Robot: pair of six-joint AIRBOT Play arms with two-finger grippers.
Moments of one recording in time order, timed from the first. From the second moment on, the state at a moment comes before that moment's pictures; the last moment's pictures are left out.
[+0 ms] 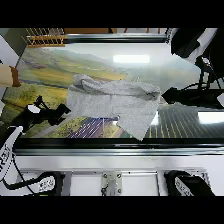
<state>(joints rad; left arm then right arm) 0.18 -1.39 0.77 0.95 -0.70 -1.68 -0.03 -0.92 1.08 -1.19 1.10 1.50</state>
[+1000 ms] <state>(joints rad) 0.21 -1.42 0.92 0.95 -0.73 -1.57 -0.24 -1.23 0.83 -1.10 1.02 1.52</state>
